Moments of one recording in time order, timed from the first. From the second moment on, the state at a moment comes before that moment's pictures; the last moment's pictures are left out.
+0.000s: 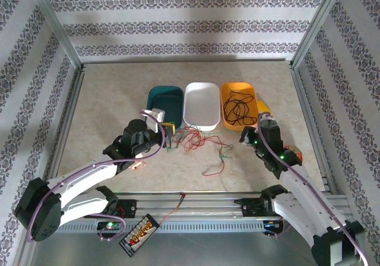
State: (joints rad) left arm -0.63 1.07 0.54 0.18 0.12 -0.42; right arm 0.32 0.78 0.51 -0.36 0.02 0.62
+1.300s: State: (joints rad) left arm -0.74 1.22 0.57 0.39 -0.16 -0.48; right arm 0.43 1.37 0.84 0.13 -0.06 0.74
